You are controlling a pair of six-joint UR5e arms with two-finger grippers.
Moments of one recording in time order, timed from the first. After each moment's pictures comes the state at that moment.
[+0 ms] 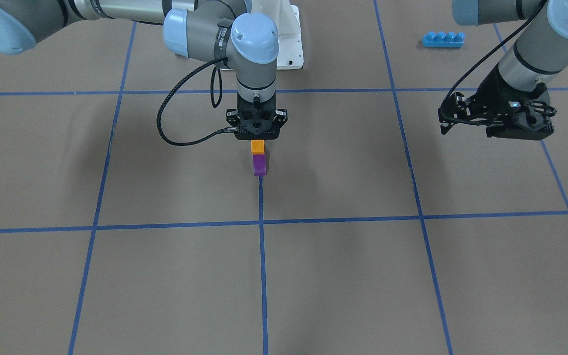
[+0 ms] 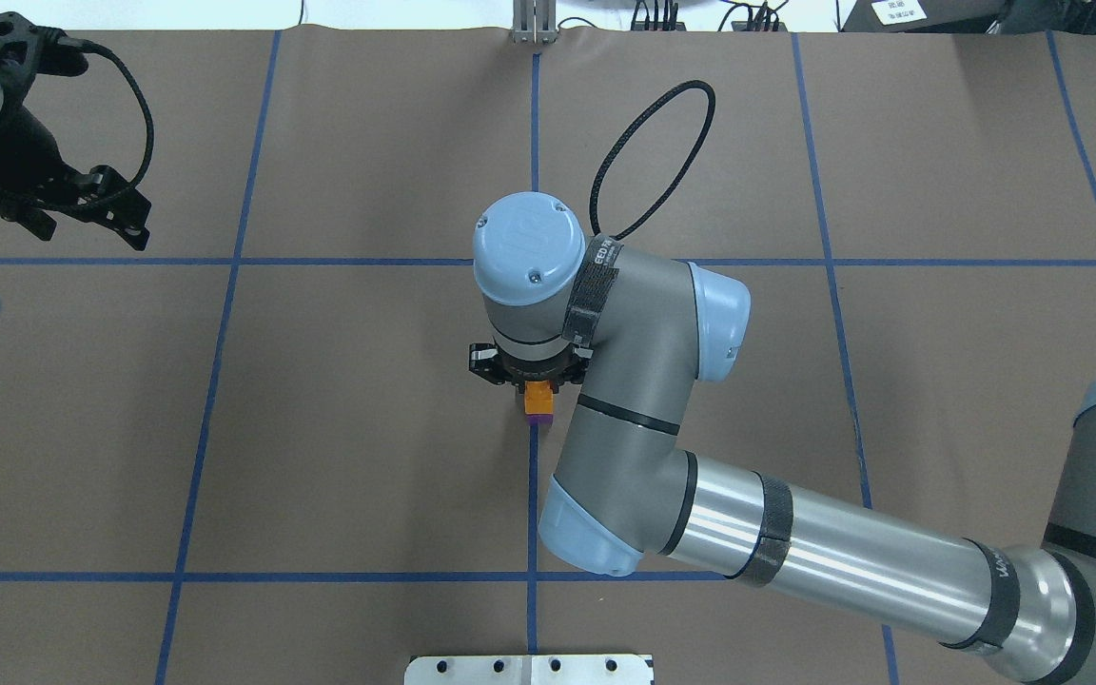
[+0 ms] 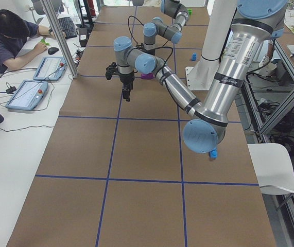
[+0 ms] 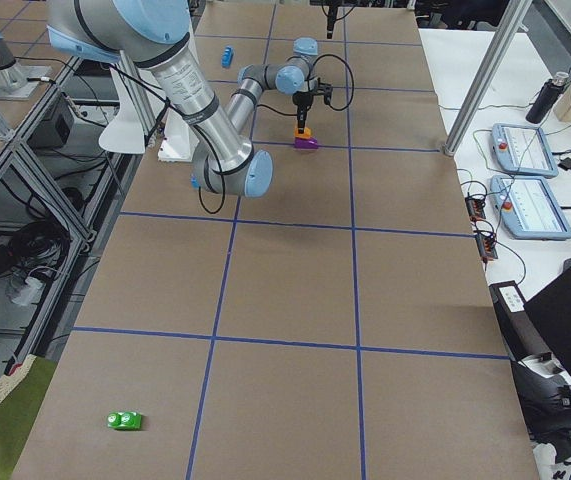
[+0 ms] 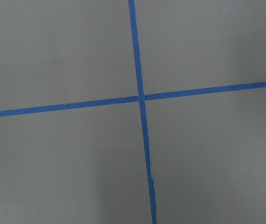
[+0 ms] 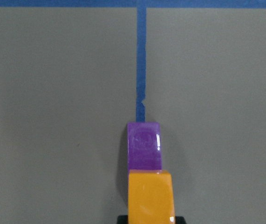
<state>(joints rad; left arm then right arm) -1.04 -1.92 -1.99 -1.27 -2.23 -0.58 0.46 -0.72 1.55 -1.71 1.88 1.23</state>
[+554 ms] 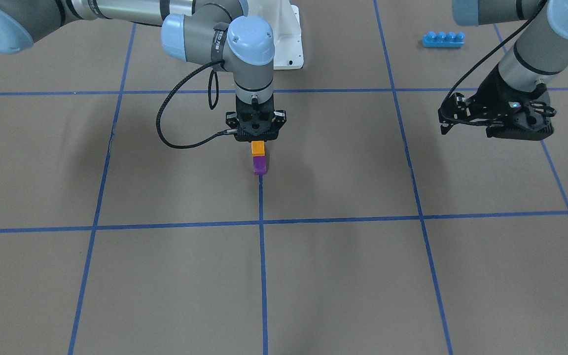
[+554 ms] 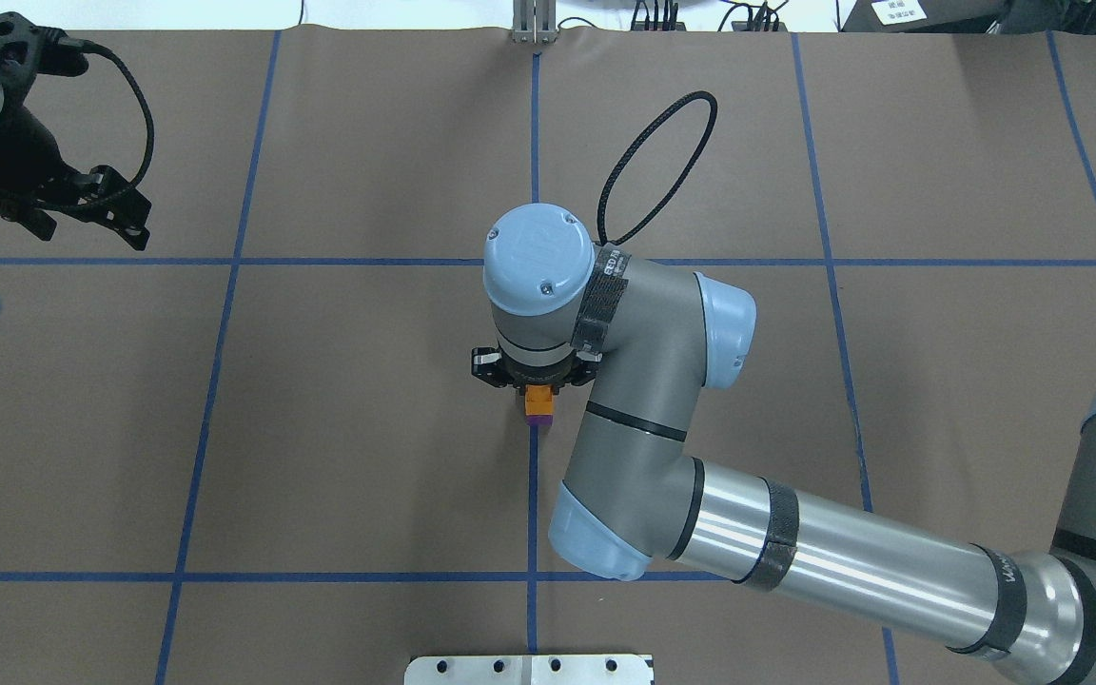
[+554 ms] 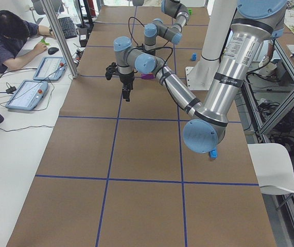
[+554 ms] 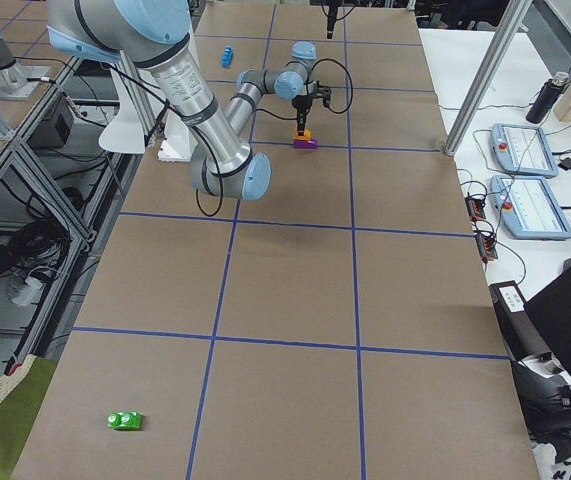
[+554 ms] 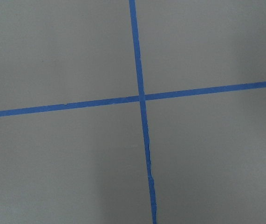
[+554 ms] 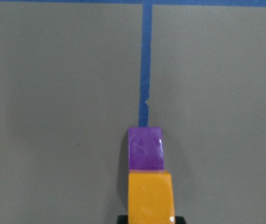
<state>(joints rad) -1.04 -1.92 -1.99 -1.27 -2.23 -0.57 0.46 -0.73 1.55 -1.66 1.87 1.22</state>
